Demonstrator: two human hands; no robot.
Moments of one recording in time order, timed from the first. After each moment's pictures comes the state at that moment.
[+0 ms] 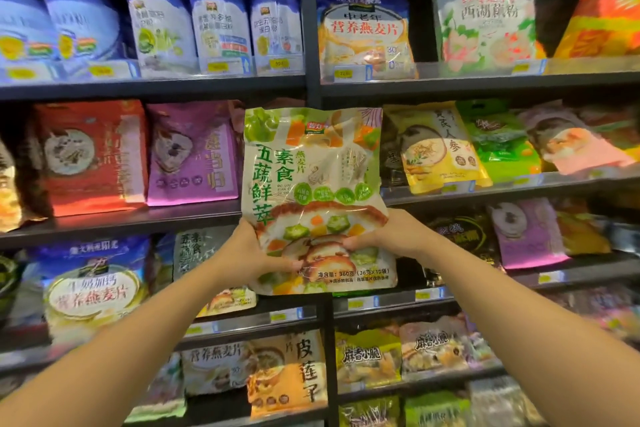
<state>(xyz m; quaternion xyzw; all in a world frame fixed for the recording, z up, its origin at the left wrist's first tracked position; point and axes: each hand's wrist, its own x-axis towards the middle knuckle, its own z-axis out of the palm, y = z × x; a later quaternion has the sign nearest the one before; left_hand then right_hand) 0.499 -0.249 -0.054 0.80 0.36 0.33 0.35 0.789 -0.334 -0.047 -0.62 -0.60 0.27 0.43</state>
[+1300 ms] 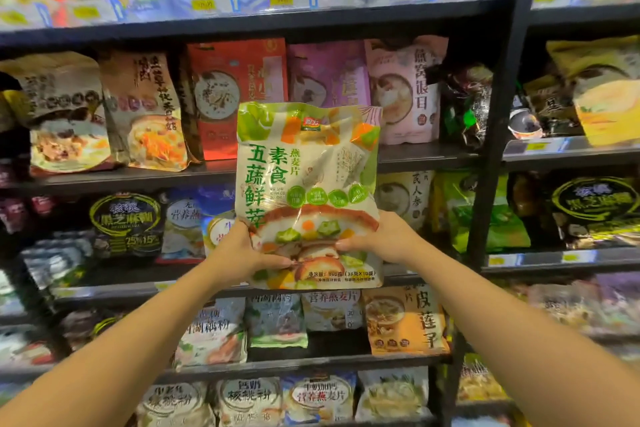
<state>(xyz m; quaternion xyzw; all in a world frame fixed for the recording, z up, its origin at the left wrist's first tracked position) 0.141 -0.128 -0.138 0.77 0.45 0.33 0.32 0.438 -0.190 -0.130 -0.59 -0.68 0.22 0.37</state>
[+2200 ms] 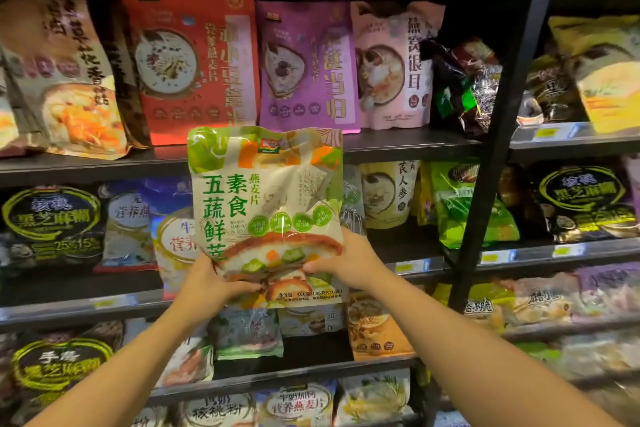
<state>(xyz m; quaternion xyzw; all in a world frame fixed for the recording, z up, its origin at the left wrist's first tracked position) 0.149 -0.044 -0.234 0.74 0.42 0.40 0.35 0.429 -0.106 -0.215 -0.63 -0.60 0.27 0.42</state>
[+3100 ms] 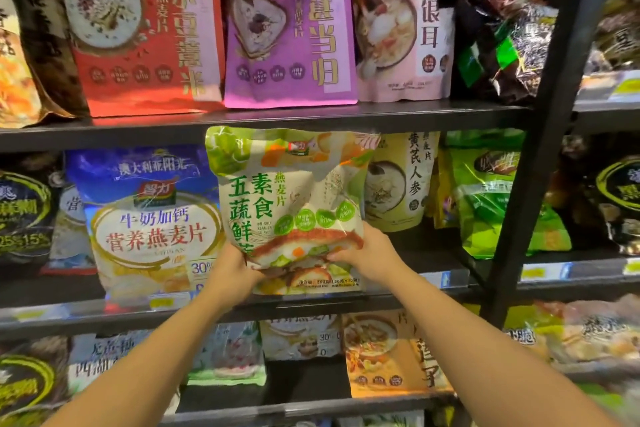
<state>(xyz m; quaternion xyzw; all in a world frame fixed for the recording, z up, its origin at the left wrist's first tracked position) 0.278 0.061 -0.317 0.75 0.41 0.43 0.30 0.548 0.011 -0.312 -0.64 -0.57 0.27 0.44</state>
